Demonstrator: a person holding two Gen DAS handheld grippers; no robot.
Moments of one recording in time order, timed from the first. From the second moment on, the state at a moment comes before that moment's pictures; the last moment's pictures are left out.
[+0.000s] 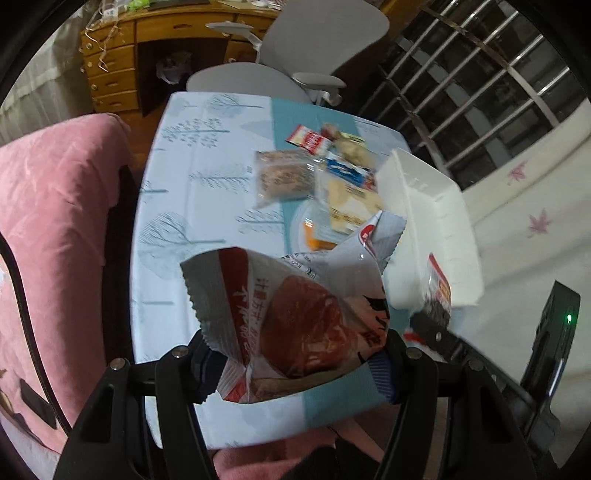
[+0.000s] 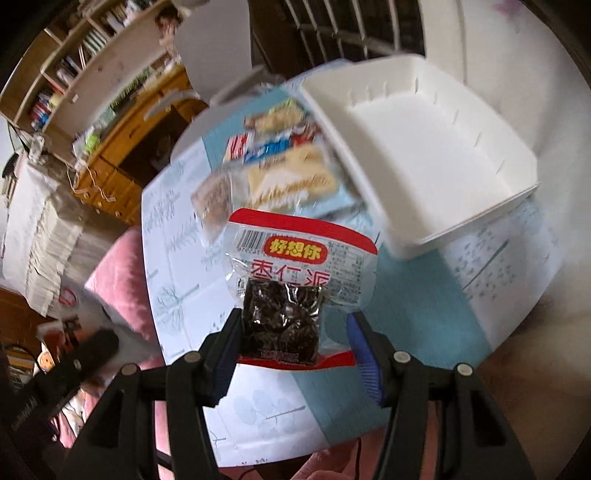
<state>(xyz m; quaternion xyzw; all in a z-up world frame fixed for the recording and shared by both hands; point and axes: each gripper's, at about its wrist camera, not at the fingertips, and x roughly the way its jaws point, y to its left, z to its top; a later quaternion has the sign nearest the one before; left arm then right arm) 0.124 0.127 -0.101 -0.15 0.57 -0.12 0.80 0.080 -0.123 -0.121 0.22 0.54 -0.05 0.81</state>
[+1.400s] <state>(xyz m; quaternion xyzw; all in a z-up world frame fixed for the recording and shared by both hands) 0.197 -0.167 -0.121 -0.19 0.59 -0.14 0.77 0.181 -0.396 -0.100 0.13 0.58 0.05 0.80</state>
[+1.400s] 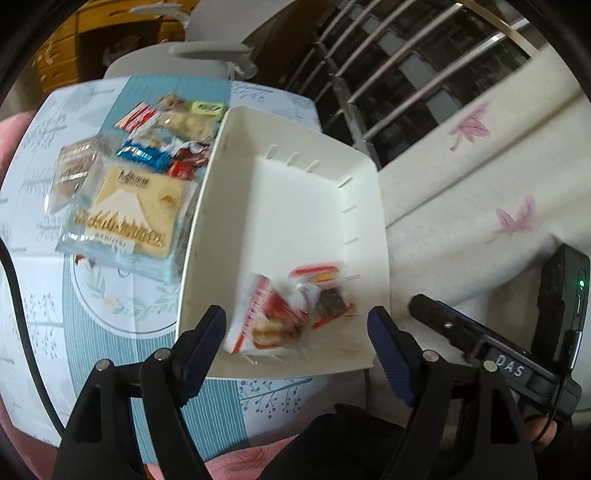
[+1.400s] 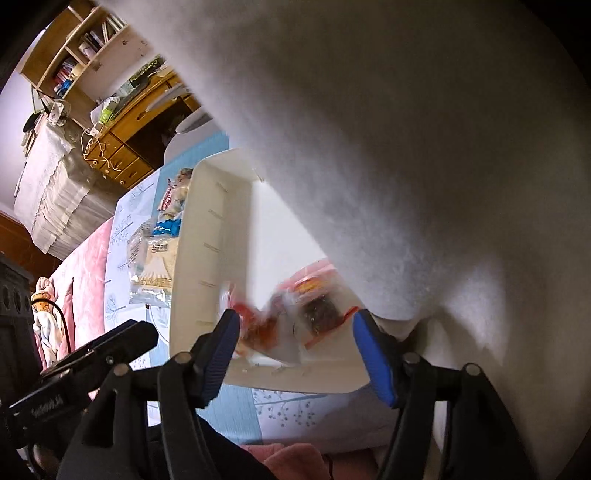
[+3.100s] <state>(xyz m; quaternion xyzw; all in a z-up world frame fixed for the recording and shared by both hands) 0.191 0.125 -0.126 -0.06 0.65 -0.11 0.75 0.140 -0.141 -0.088 -0.05 0.57 0.17 0.80</state>
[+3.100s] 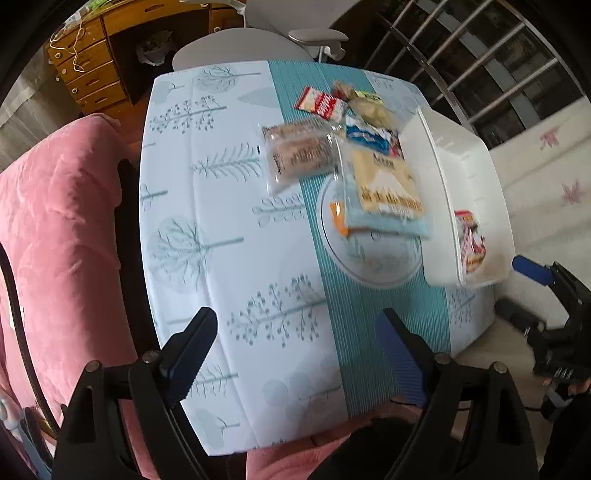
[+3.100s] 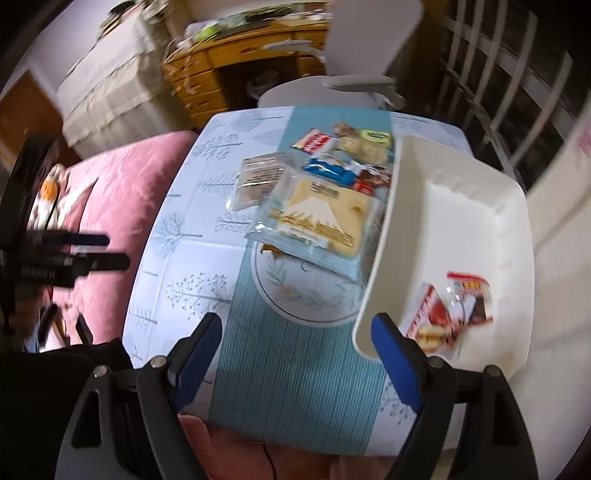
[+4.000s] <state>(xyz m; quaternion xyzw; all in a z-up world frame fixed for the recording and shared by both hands) 0.364 0.107 -0.229 -0.18 0.69 -0.06 0.70 0.259 -0.075 -0.195 -0.35 0.53 0.32 0.70</state>
